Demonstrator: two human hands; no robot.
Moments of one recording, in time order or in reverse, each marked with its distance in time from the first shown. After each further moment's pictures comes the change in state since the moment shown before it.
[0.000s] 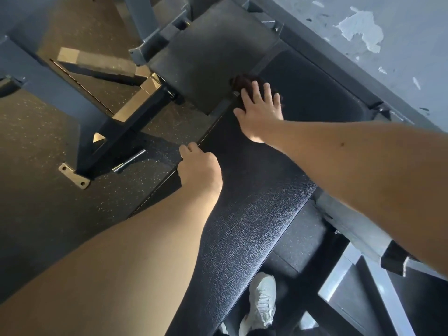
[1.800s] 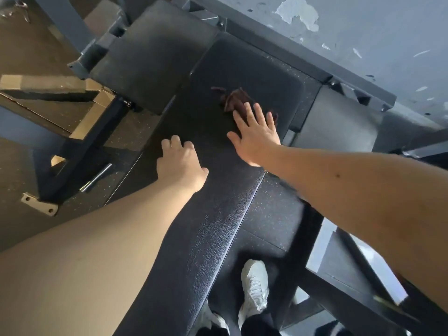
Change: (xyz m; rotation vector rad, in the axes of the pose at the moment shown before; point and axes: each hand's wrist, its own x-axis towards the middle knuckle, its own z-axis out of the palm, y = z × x) left_hand -0.027 0.050 -0.002 -0.119 0.044 0.230; right_hand -0.104 0.097 0.051 -0.005 0.044 0.104
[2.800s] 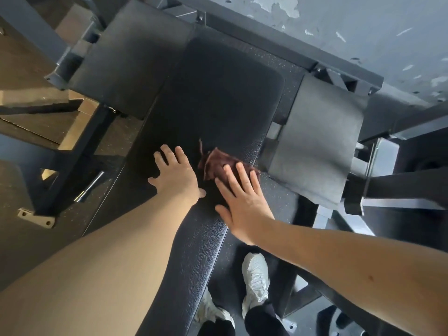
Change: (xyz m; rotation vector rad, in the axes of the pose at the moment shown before) left_hand -0.005 0.022 0.022 0.178 -0.209 -0.041; right_hand -0.145 -0.018 0.062 0.055 -0.031 -0.178
